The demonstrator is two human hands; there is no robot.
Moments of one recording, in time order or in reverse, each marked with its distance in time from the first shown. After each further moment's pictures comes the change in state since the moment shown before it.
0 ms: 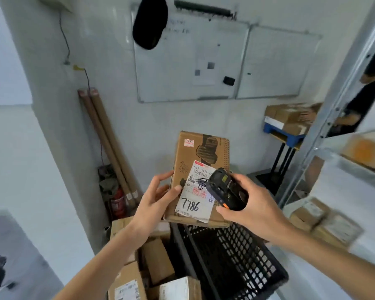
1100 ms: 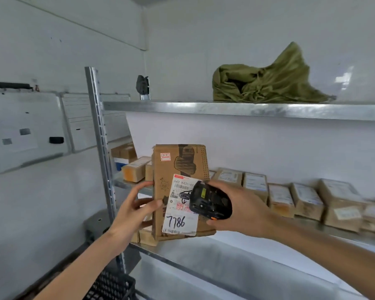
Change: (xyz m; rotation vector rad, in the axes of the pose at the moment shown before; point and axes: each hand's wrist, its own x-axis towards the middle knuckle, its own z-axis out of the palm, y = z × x) left_hand -0.189 0.149 0.428 0.001 -0.704 0.099; right_hand -0.441 -0.046 -0.395 -0.576 0.418 0.250
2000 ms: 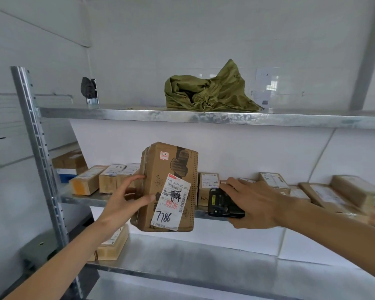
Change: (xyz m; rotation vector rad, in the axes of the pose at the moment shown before) left_hand 0.042 0.033 0.054 0.275 -0.139 0.117; right_hand -0.067 0.019 -0.098 -0.857 -0.332 0.126
